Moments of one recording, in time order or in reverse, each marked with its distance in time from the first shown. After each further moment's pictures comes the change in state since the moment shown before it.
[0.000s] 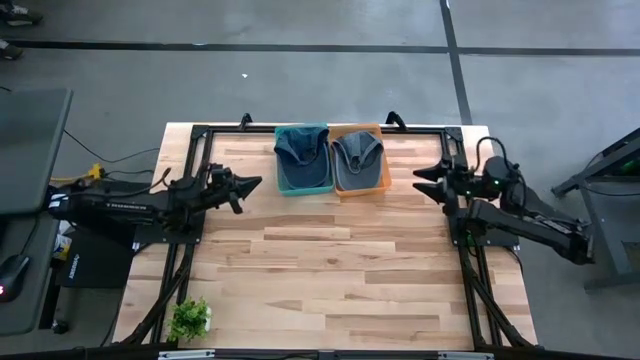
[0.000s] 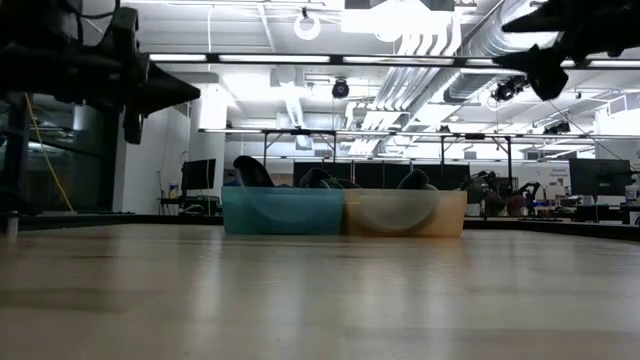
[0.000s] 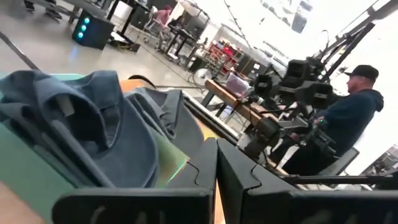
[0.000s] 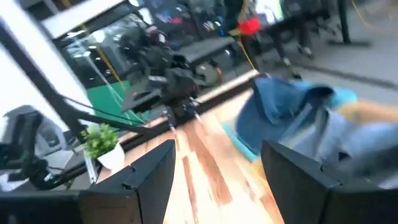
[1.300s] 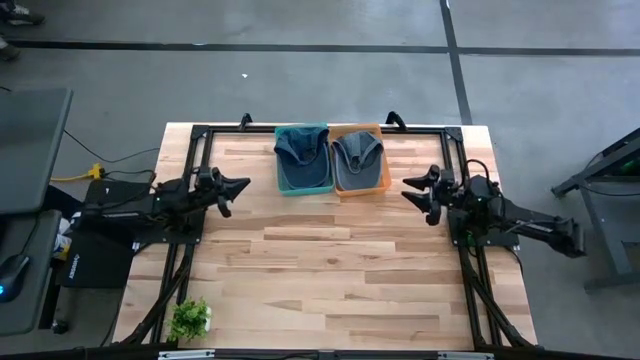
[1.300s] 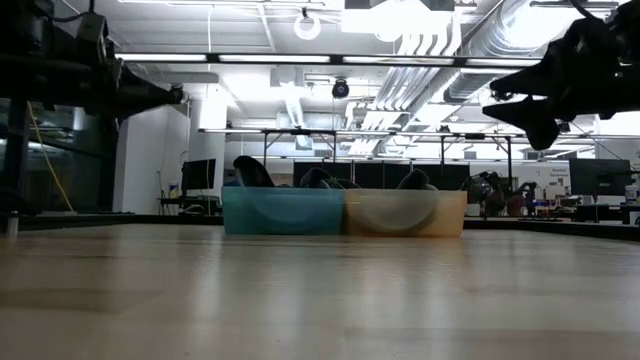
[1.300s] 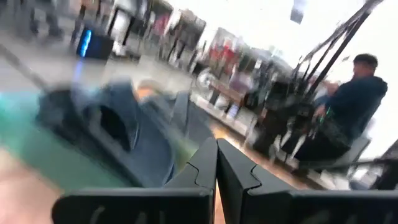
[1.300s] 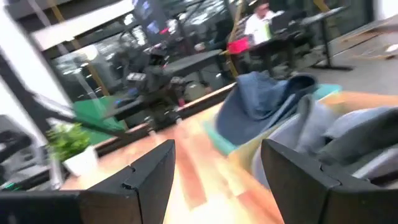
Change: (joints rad) left arm 0.000 -0.508 -0.057 -0.458 -0.006 0.105; right arm 0.134 -0.164 -0.372 0.321 0.173 -0.052
